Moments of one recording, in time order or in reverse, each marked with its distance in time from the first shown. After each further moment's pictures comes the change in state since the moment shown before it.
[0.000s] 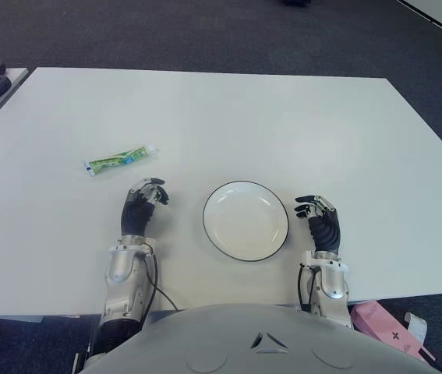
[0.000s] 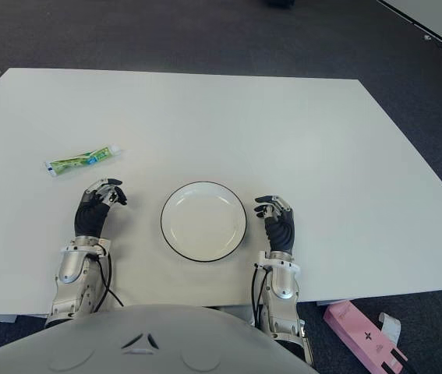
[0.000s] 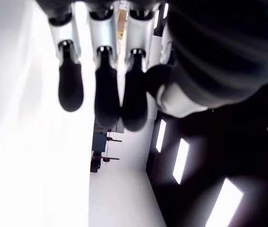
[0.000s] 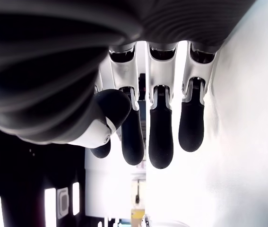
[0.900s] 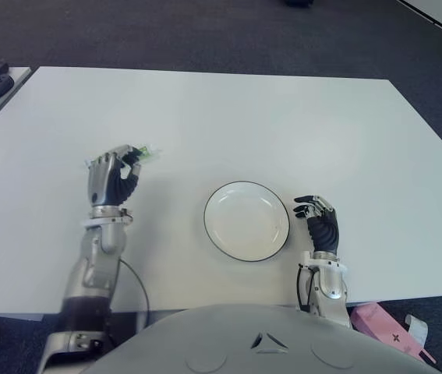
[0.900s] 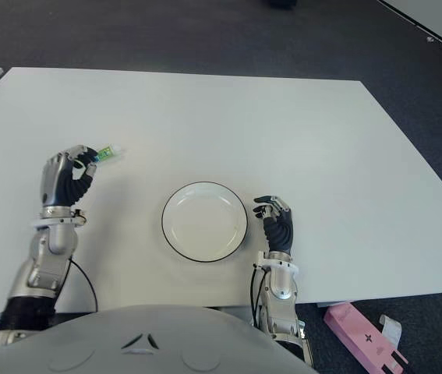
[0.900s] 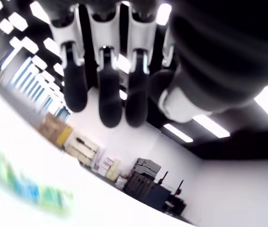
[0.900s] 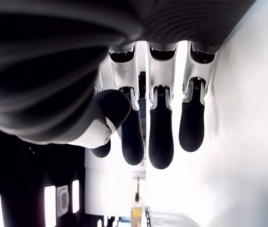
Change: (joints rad) left arm -0.187 0.322 -0.016 -0.134 0.899 0.209 0.534; right arm 0.000 -0.001 0.007 0.001 -0.009 0.000 -0.011
